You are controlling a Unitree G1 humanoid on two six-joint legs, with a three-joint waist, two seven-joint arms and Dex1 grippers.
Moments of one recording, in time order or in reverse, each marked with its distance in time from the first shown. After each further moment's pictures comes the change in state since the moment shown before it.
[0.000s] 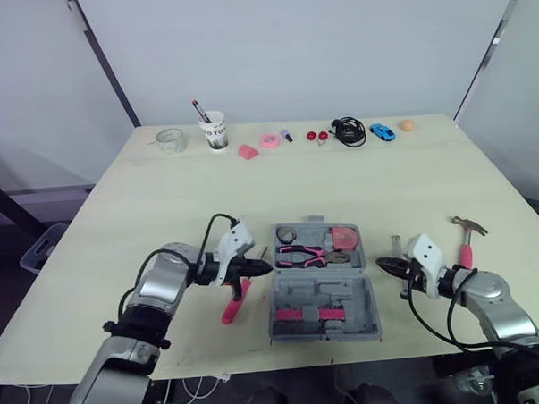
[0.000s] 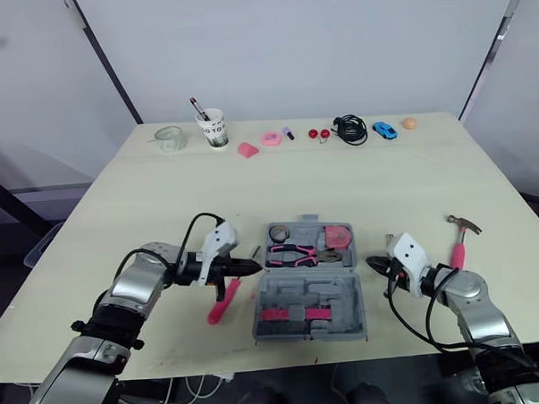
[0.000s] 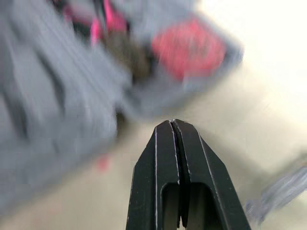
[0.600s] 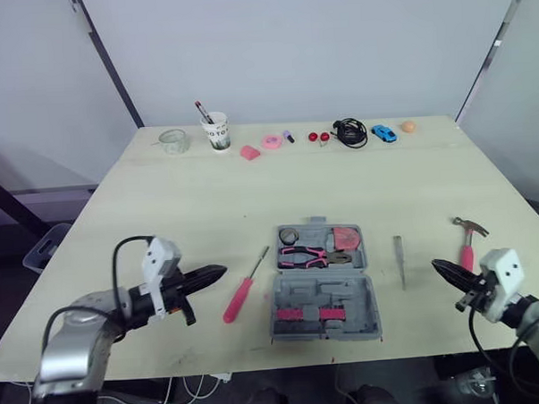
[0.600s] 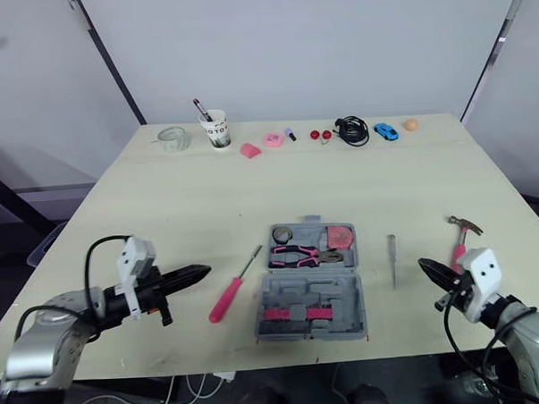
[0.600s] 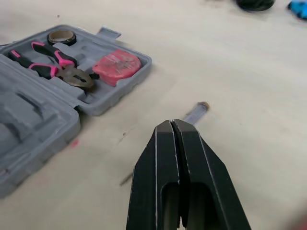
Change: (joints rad) left arm 0.530 0.081 0.449 -0.390 -0.291 0.053 0.136; right arm 0.383 -0.019 -0.353 -0.180 0.186 -0.047 -0.044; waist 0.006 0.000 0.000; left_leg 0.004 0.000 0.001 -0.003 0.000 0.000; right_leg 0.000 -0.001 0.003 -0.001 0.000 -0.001
